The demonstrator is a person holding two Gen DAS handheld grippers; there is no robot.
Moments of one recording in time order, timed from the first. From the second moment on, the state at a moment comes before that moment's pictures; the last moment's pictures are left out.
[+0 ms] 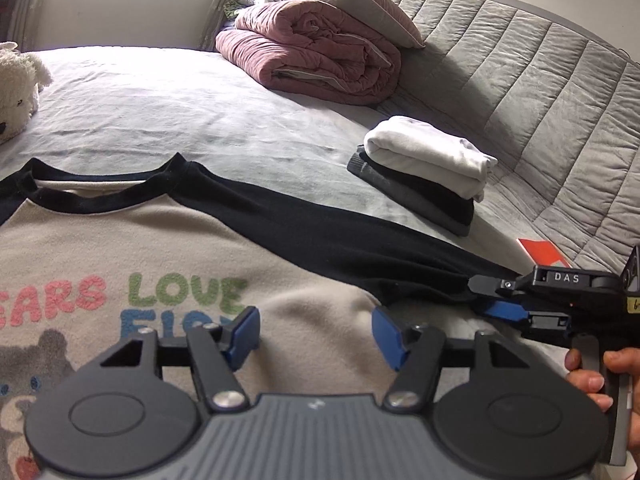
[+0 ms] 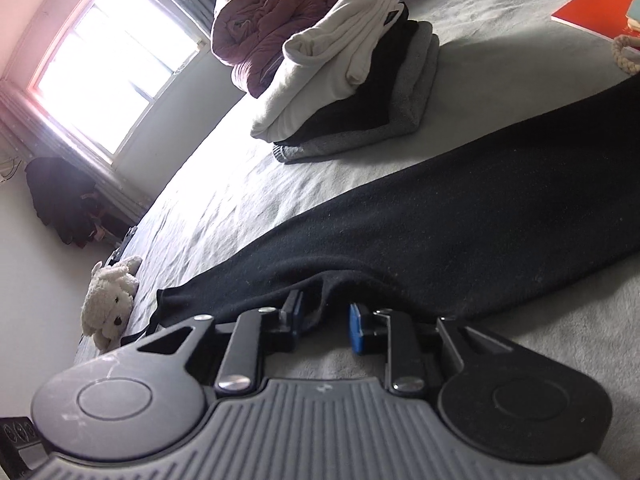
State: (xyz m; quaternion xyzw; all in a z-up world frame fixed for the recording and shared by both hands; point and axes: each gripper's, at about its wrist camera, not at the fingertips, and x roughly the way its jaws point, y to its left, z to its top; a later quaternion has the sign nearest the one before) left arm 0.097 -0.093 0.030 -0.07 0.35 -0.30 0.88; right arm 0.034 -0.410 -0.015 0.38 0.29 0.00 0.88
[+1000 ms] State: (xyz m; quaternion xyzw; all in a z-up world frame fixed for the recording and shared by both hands) left arm 0.085 -0.034 -0.052 -0.42 0.38 -0.36 0.74; right arm 0.024 -0.360 -0.029 0.41 0.39 0.21 0.80
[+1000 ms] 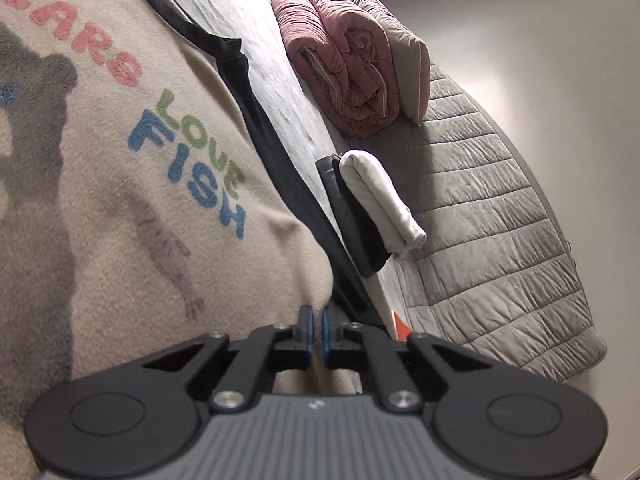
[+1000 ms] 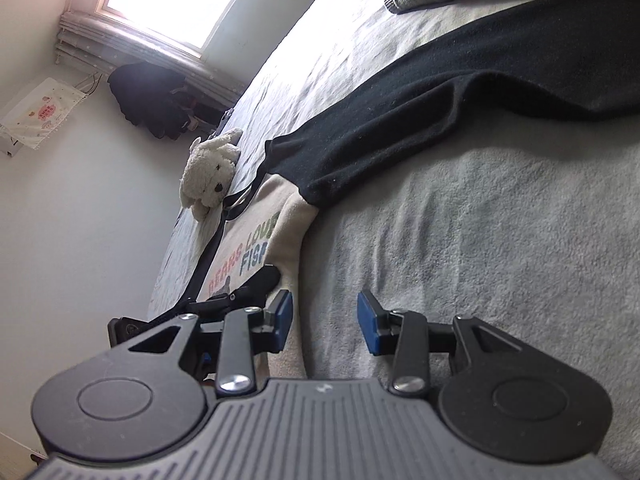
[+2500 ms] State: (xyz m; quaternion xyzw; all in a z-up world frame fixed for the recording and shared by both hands) left arm 0.108 -0.199 0.035 0.25 0.36 -0.33 0.83; right arm -0.001 -0.320 -0.005 0.28 0.38 0.15 0.87
